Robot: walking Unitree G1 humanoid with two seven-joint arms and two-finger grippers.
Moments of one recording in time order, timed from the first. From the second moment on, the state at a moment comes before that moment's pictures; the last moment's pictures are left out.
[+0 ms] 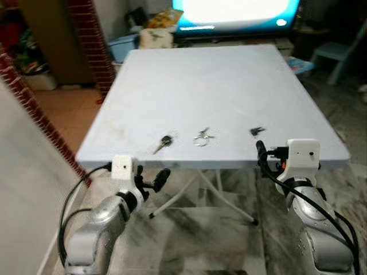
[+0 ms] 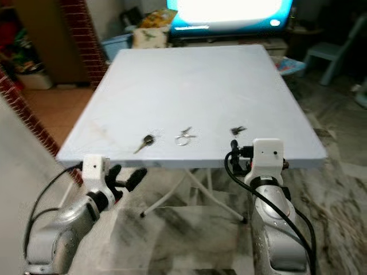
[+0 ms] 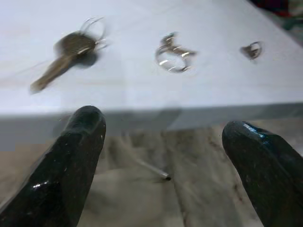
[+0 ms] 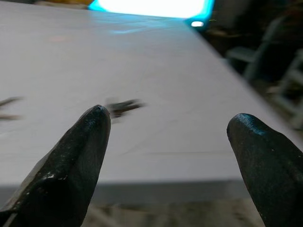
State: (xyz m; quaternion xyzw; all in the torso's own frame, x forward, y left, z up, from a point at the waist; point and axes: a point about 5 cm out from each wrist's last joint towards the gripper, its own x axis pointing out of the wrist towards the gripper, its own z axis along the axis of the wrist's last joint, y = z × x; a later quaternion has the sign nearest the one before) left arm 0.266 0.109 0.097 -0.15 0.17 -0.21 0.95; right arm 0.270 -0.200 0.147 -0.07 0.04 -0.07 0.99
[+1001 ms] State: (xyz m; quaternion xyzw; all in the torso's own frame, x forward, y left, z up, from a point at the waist) left arm 0.268 0.126 0.095 -0.13 0.18 -0.19 0.96; right arm 0.271 -0.170 0.141 -0.04 0.05 0.02 1.00
